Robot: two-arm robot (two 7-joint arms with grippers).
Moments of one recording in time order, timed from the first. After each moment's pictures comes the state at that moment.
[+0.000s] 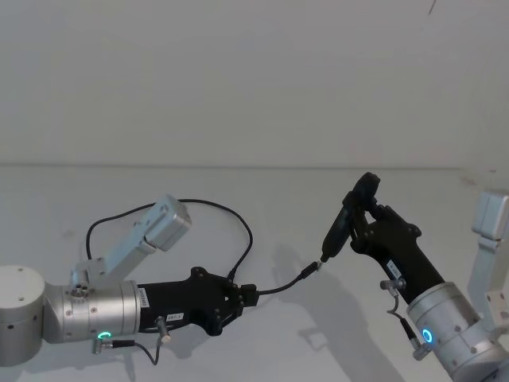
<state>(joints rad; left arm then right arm) -0.52 0.52 0.67 -1.44 -0.57 0.19 -0.79 0.07 0.21 -0.21 -1.70 0.52 0.02 0.18</state>
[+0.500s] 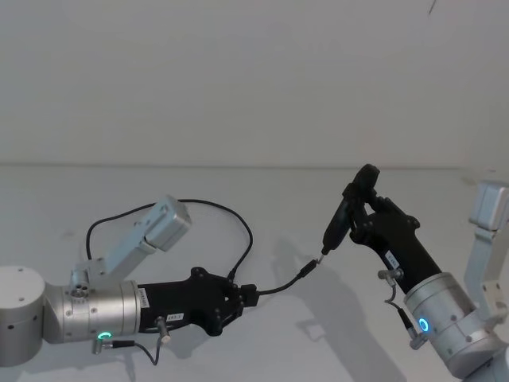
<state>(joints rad) -0.52 0.52 0.67 -1.44 -0.57 0.19 -0.79 0.11 0.19 -0.21 -1.66 0.51 0.02 0.18</state>
